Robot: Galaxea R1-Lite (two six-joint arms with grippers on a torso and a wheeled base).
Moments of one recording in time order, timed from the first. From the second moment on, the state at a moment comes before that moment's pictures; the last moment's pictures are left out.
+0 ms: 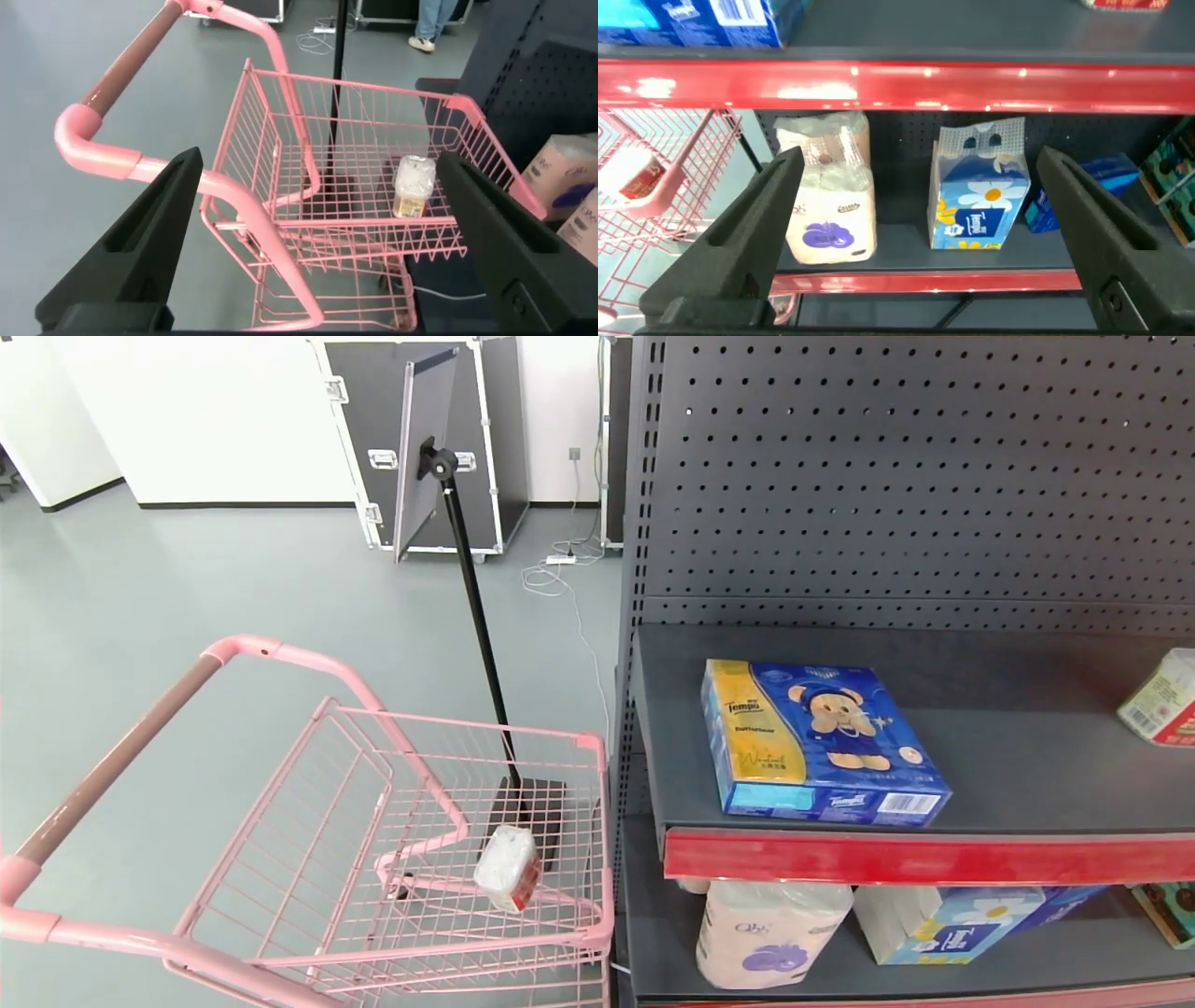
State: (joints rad) left arm 0.00 0.00 0.00 0.00 0.03 -0.01; right arm 0.00 0.00 0.00 0.00 -0.03 0.00
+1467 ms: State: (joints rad) left arm -0.08 0.69 -0.46 -0.03 -0.24 -0.04; right arm 0.00 0.00 0.00 0.00 -0.03 0.00
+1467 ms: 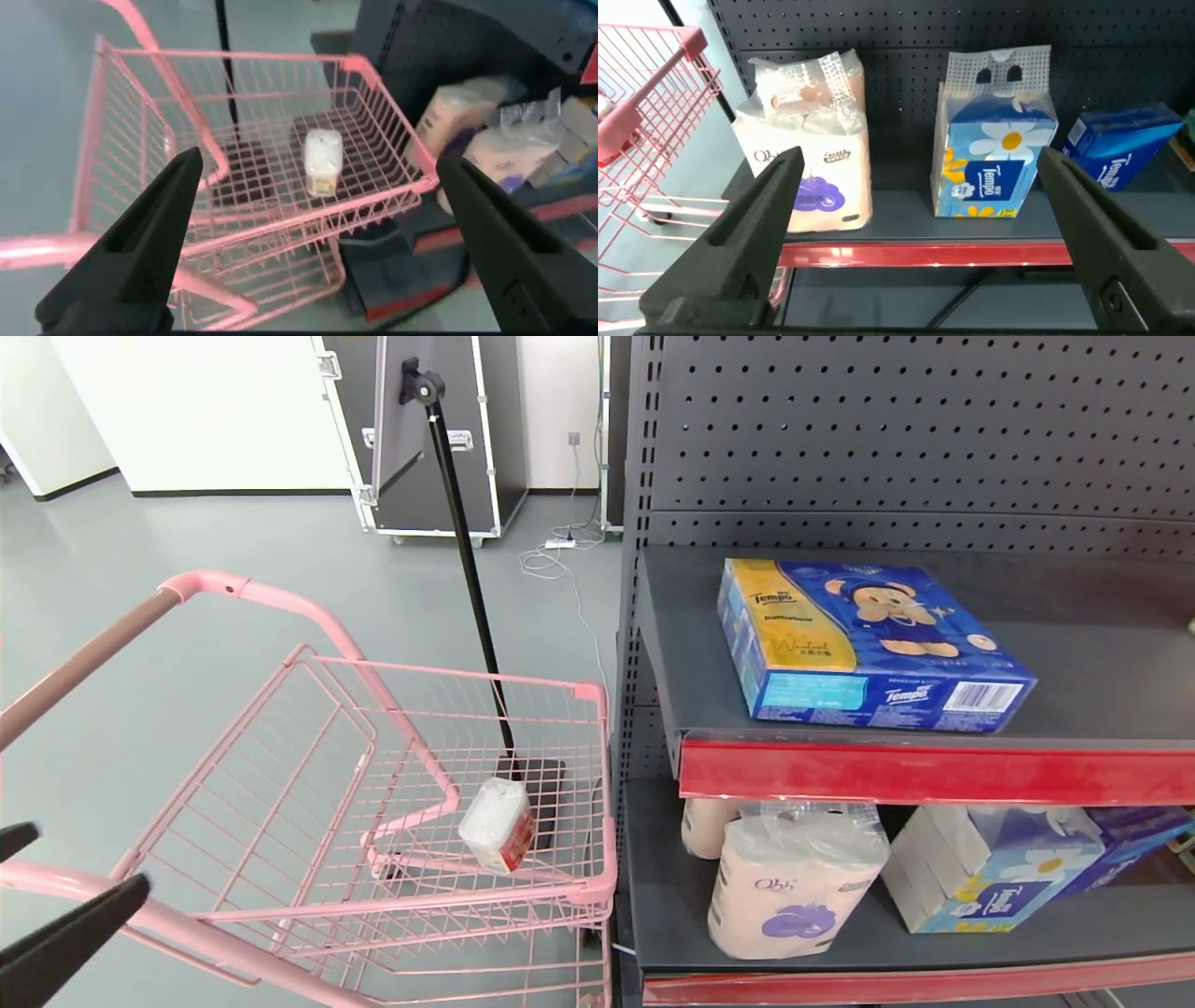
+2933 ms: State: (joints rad) left arm -0.43 1.96 -0.81 -0.29 -0.10 0.00; right arm 0.00 0.00 0.00 0.00 -0.03 0.00
